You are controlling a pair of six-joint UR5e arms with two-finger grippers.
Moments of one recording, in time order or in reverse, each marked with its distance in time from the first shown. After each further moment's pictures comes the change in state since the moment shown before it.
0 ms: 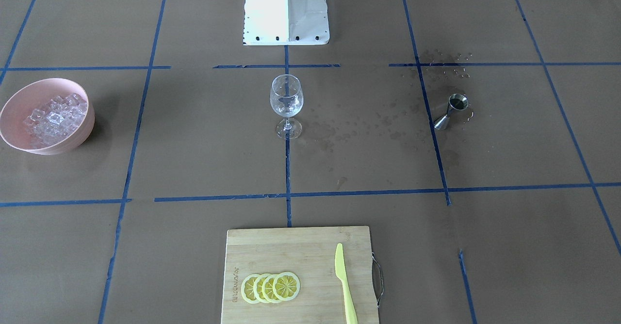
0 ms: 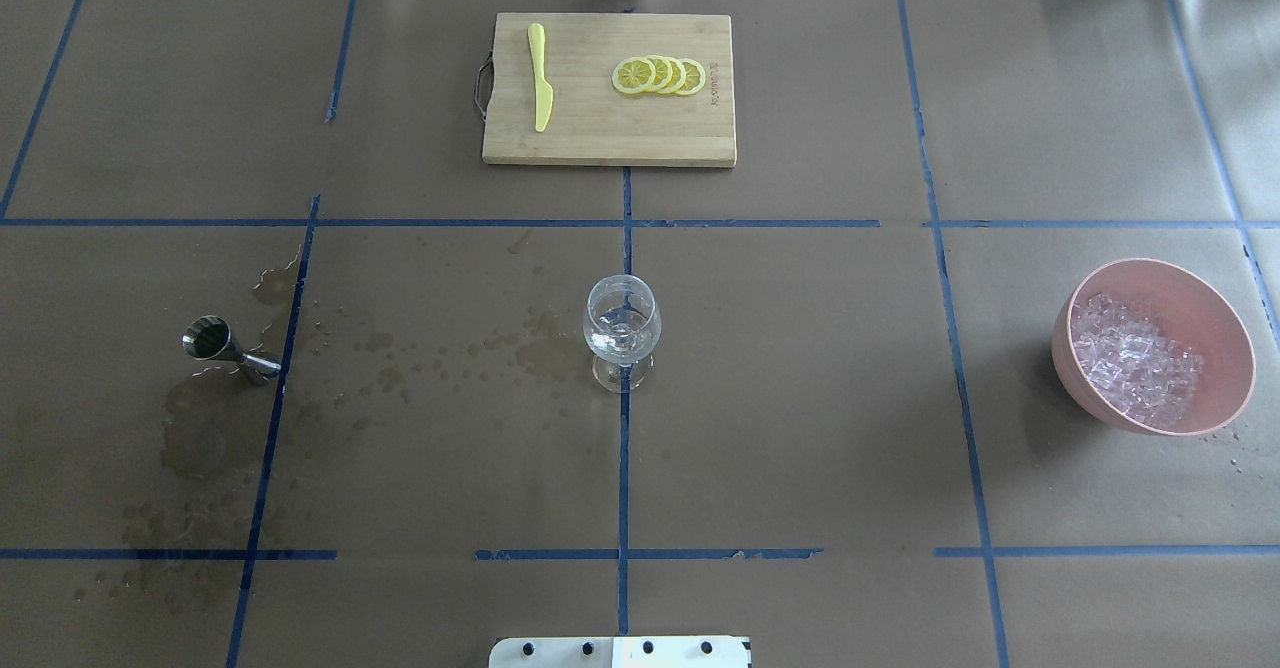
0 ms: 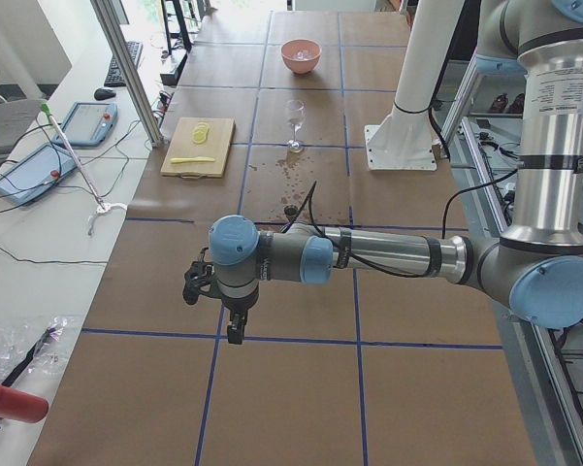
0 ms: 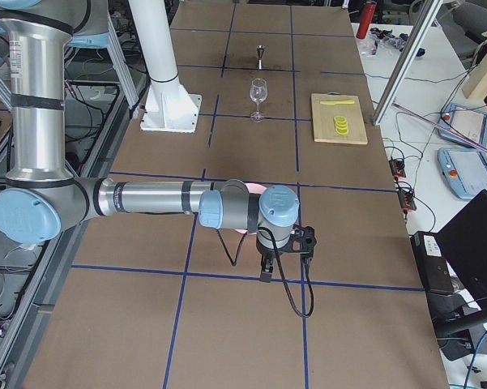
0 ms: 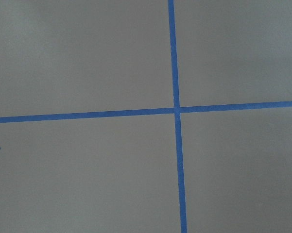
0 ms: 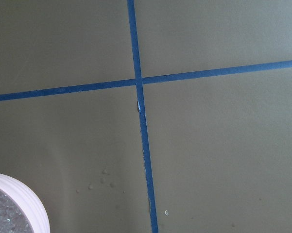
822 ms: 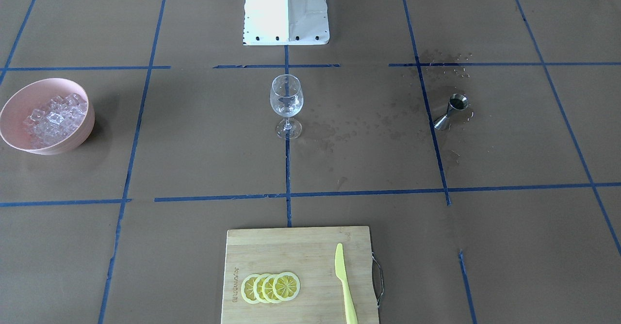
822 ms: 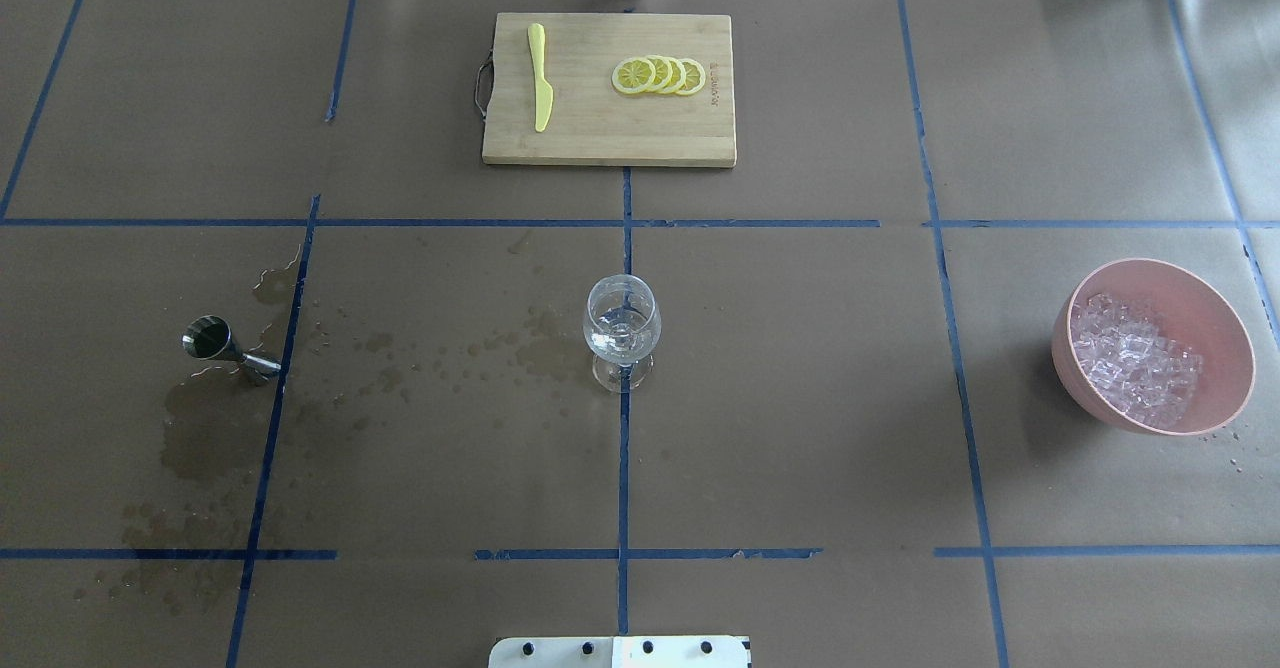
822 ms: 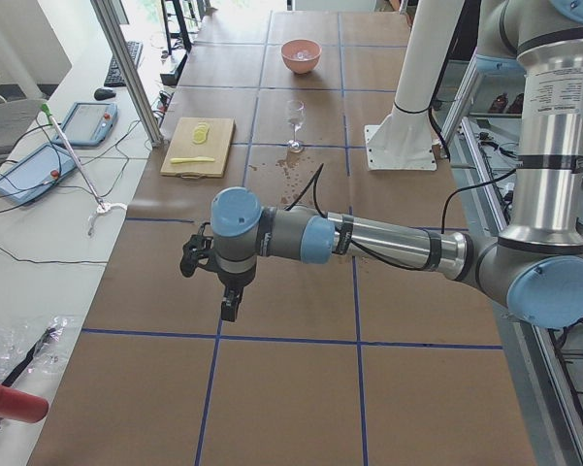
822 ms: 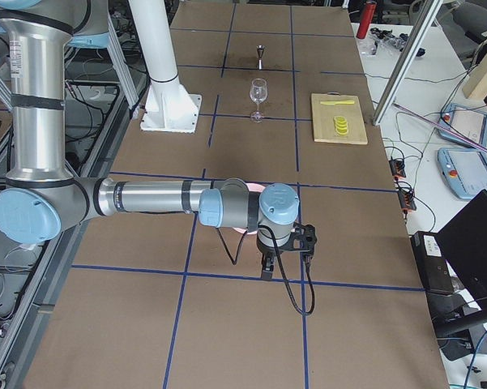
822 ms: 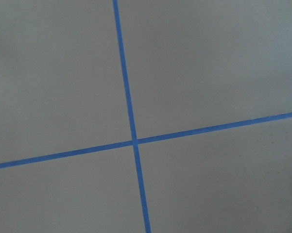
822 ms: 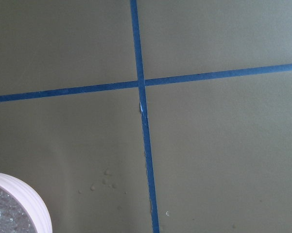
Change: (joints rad) left arm 0.054 -0.012 -0.320 0.034 0.004 -0.050; right arm 0.000 0.000 0.014 0.001 0.000 0.000
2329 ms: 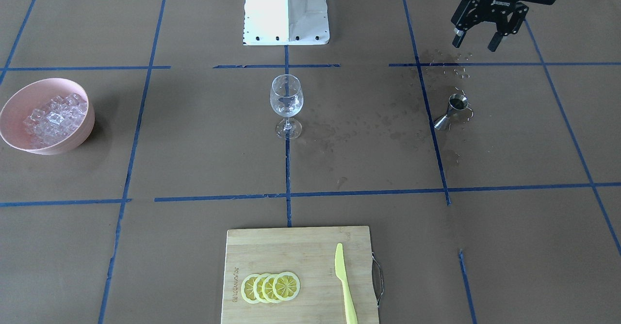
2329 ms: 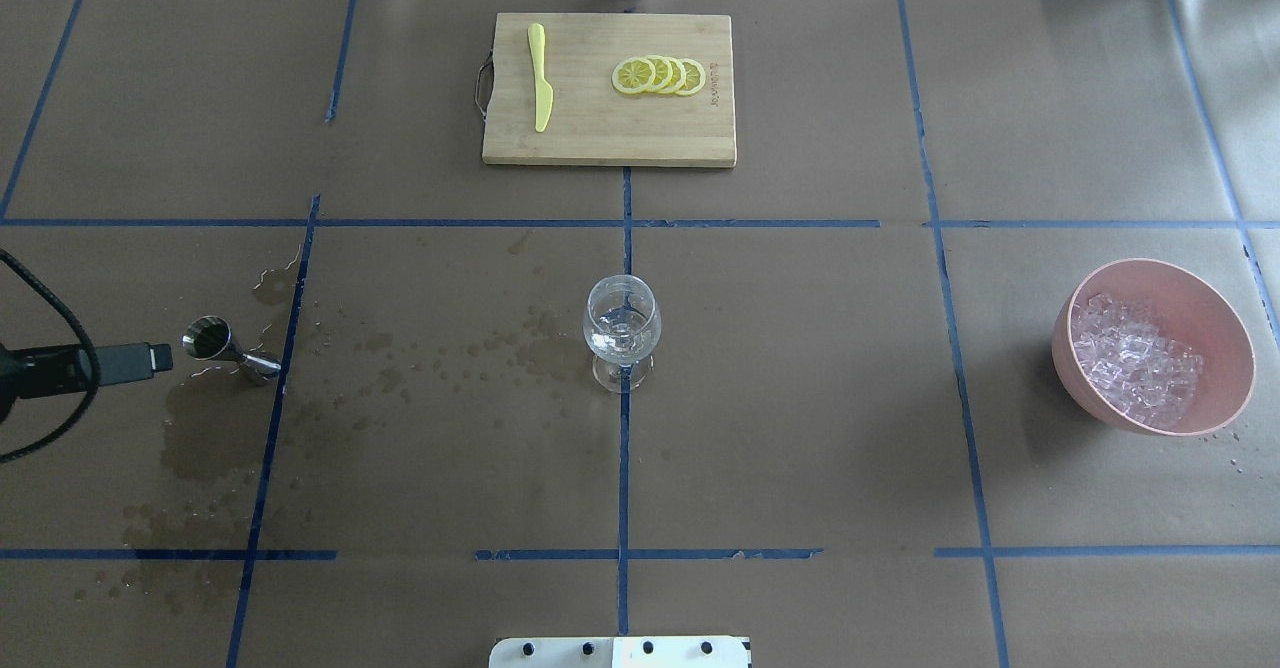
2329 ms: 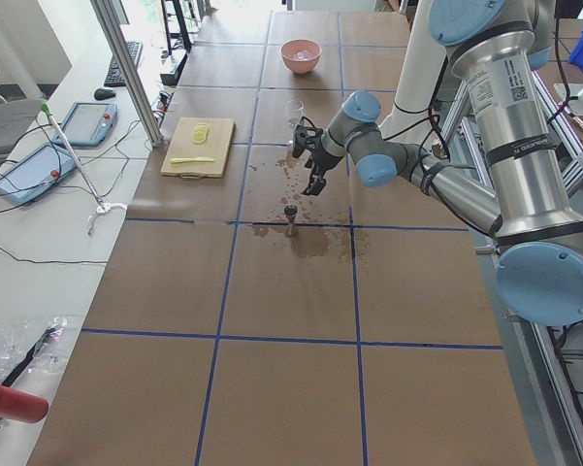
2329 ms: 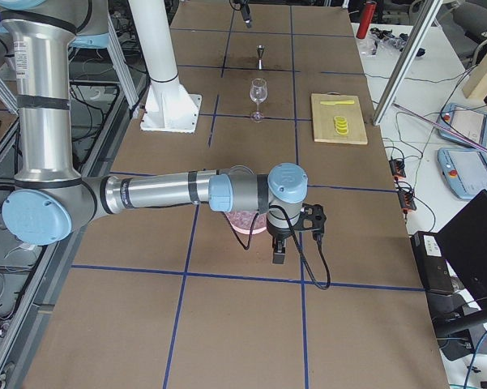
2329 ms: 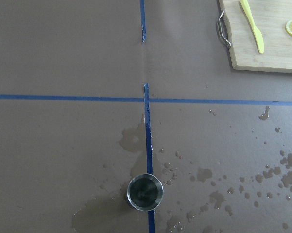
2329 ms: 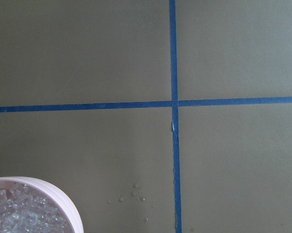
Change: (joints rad) left arm 1.034 0.364 -0.409 -0.588 0.752 -1.307; right arm -0.029 0.039 0.042 -0.004 0.009 0.003
